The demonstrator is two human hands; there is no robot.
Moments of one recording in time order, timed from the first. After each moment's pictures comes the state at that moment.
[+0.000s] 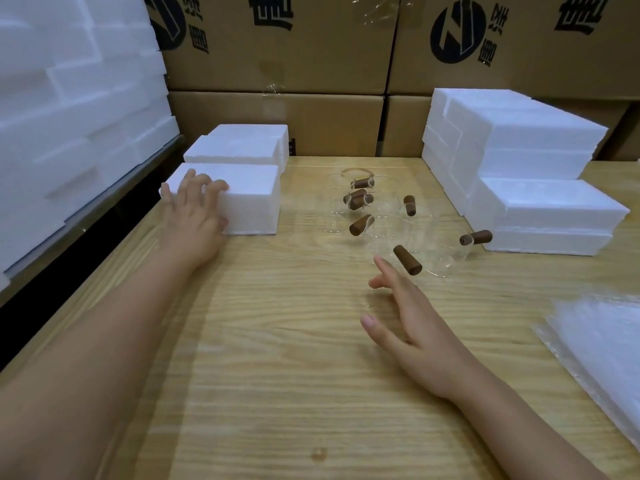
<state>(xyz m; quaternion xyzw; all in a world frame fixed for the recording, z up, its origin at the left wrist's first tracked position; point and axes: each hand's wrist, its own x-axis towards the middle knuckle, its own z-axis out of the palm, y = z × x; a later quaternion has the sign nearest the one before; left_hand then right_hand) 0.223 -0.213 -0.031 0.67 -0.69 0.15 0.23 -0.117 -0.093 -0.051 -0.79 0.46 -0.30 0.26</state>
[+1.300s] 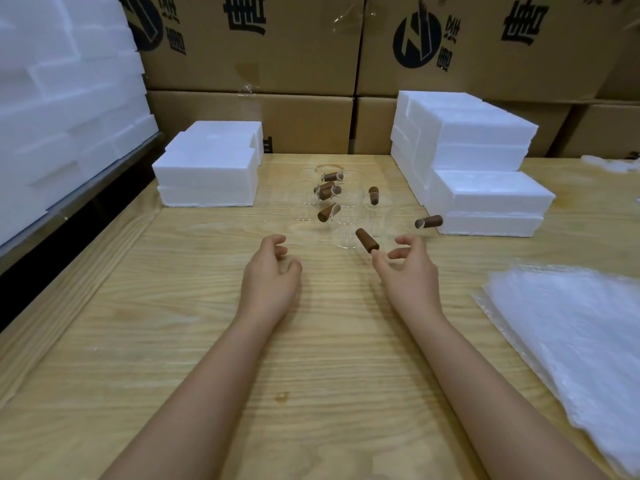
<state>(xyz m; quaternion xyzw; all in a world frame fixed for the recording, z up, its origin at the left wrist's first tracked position) 0.058 -0.114 -0.055 0.65 -0.54 -0.24 0.48 -0.133 -0.113 -0.037 -0.55 0.65 -0.46 0.24</state>
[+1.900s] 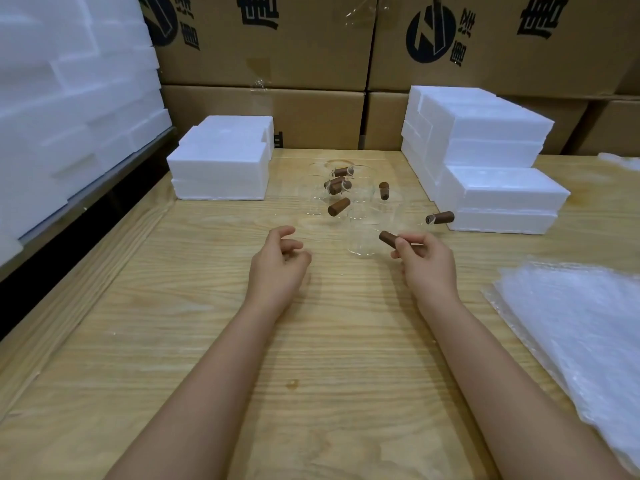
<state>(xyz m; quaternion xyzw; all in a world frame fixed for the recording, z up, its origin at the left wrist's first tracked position) 0.060 -0.109 -0.046 0.61 -0.51 -0.31 0.52 -0.139 -0.121 -0.035 -0.46 0.62 -0.54 0.33</state>
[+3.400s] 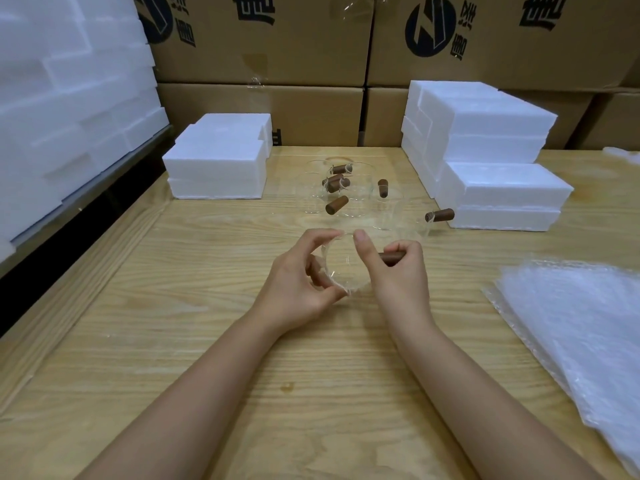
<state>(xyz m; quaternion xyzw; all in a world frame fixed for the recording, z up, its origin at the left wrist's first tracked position) 0.046 -0.085 -0.041 0.44 -0.71 -0.26 0.48 -0.096 -0.079 -0.020 -0.46 0.57 -0.56 0.38</state>
